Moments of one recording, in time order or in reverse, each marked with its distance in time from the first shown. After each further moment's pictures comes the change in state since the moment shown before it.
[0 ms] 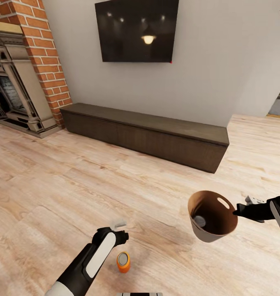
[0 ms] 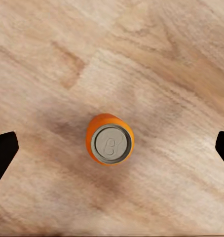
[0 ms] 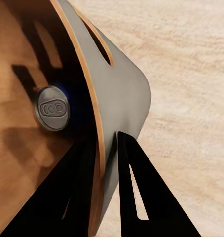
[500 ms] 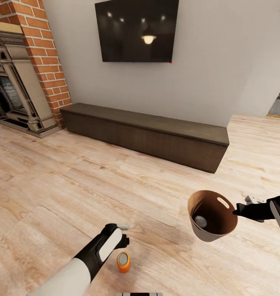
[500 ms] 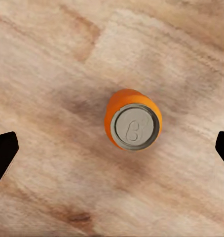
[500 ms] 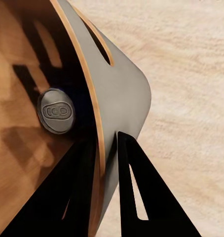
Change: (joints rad) left arm -0.174 -0.051 -0.060 0.398 -0.004 -0.010 -0.049; right arm 0.002 0.000 0.003 -0.009 -0.003 0.001 0.000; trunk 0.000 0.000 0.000
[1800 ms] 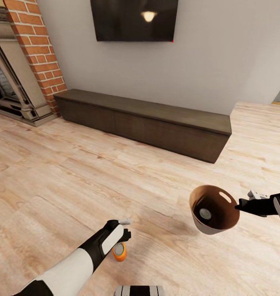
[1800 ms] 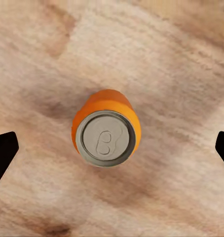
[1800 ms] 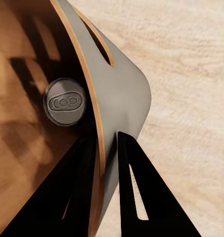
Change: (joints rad) left arm -0.084 -0.005 -0.099 0.121 0.069 -0.112 -0.057; right arm 0.001 -0.015 -0.004 -0.067 -0.005 0.000 0.003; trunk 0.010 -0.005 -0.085
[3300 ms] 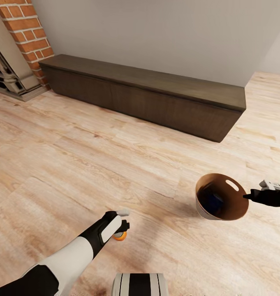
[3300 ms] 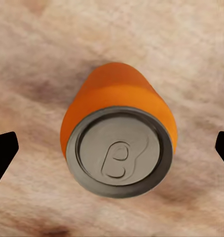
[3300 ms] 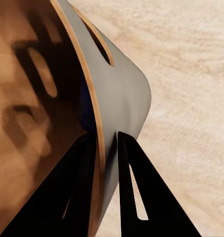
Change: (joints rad) left arm -0.084 0.007 -0.002 0.061 0.000 -0.002 -0.050; right arm 0.012 -0.104 0.002 -0.121 -0.063 -0.001 0.121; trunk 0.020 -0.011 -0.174
